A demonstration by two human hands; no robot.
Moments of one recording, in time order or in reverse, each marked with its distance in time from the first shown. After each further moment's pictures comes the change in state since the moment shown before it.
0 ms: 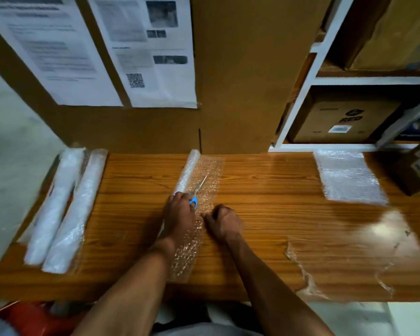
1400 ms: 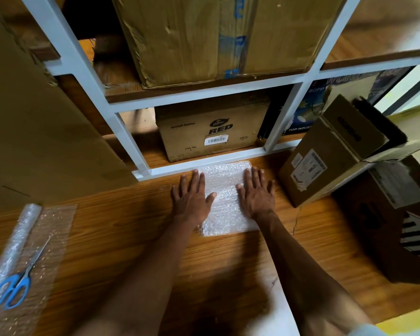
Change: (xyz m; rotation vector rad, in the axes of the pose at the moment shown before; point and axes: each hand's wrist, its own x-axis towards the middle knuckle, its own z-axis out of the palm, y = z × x) left_hand 0.129 0.464 0.215 0.197 -0.532 0.191; right_hand 0.179 0.443 -0.307 -0.308 0.141 0.115
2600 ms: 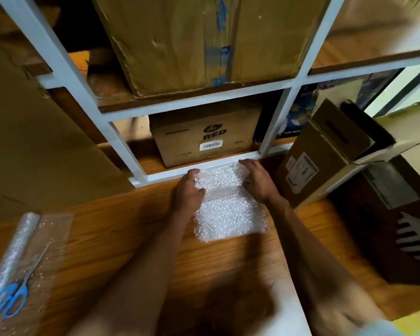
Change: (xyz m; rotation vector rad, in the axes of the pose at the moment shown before) left_hand 0.017 0.010 -0.029 -0.582 0.239 -0.081; right_hand 0.041 0.026 -0.050 0.450 0.064 -0.207
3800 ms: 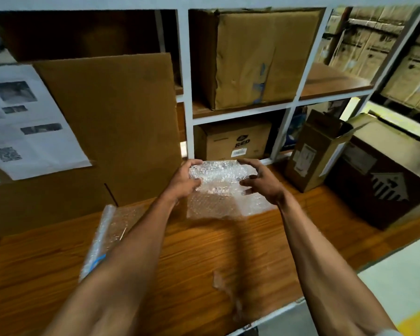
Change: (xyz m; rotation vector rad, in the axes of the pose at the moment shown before) left_hand -0.132 -0.059 -0.258 -0.391 -0.235 0.282; right_hand -0.179 -0.271 0.013 0.762 0.086 0.041
